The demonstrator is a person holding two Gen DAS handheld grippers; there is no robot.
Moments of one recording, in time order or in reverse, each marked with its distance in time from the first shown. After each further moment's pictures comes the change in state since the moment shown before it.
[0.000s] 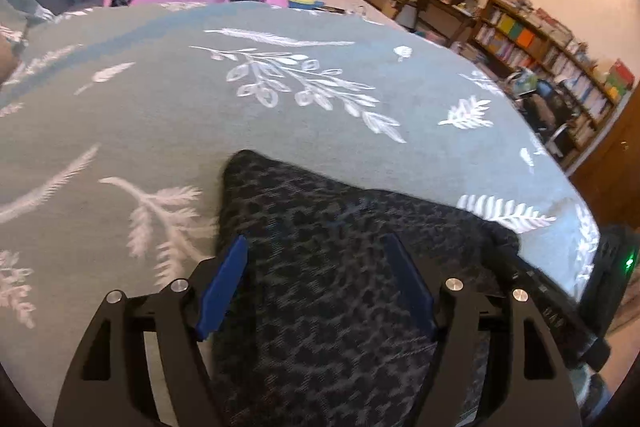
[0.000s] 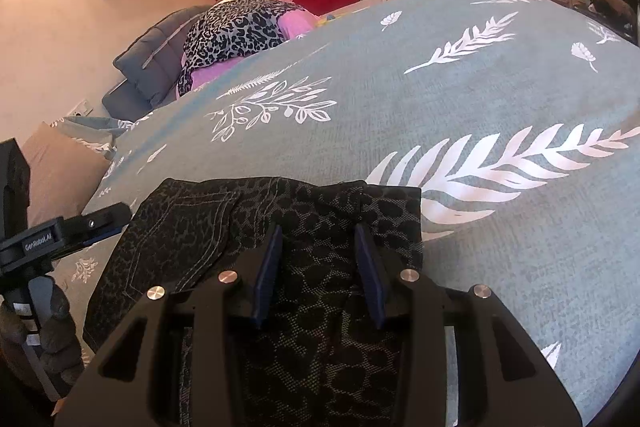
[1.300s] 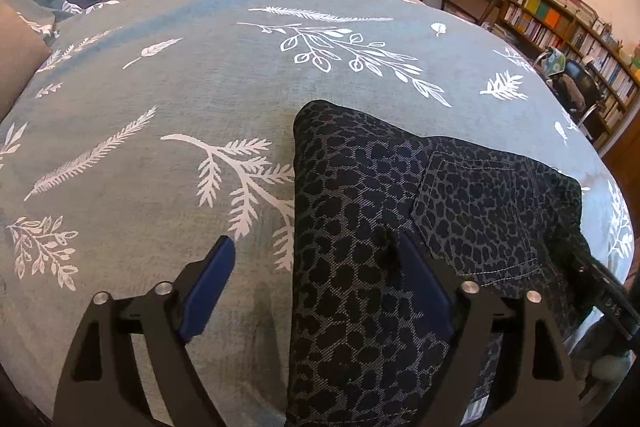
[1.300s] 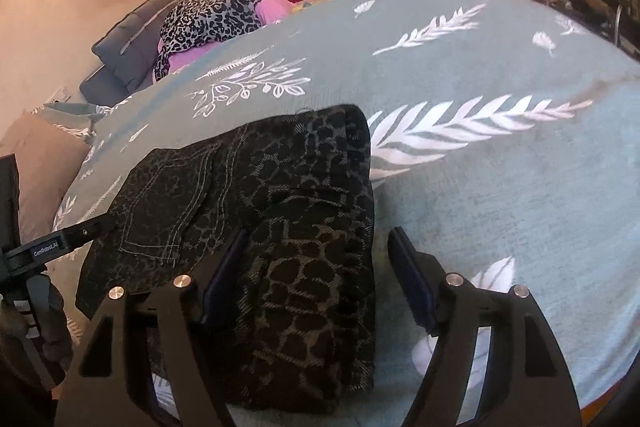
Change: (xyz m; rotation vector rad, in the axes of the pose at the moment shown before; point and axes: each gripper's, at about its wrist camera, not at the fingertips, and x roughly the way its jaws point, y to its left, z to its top) left arm -0.015 0.028 -0.031 0.011 0.058 0.108; right arm -0.036 0.004 -0.025 0.005 0.053 -0.108
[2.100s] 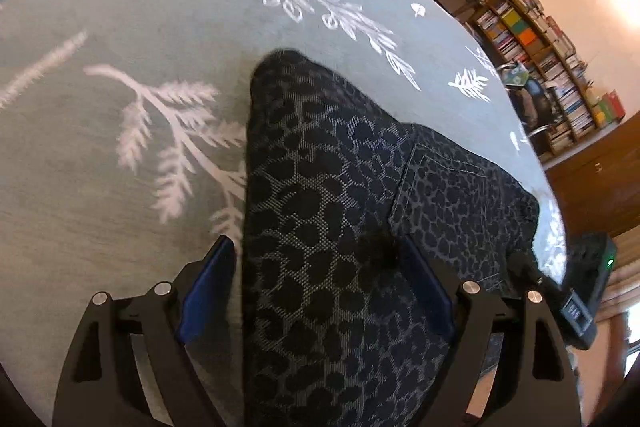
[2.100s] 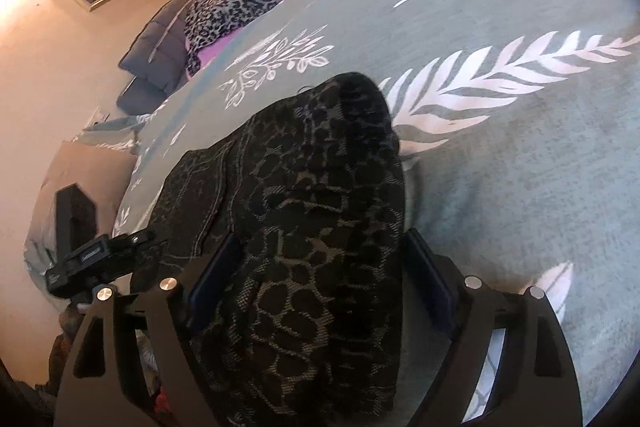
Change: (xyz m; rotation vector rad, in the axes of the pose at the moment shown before) left arm 0.043 0.022 0.006 -0.171 0.185 -0.315; right arm 0.030 -0.029 0.013 0.147 0.145 0.257
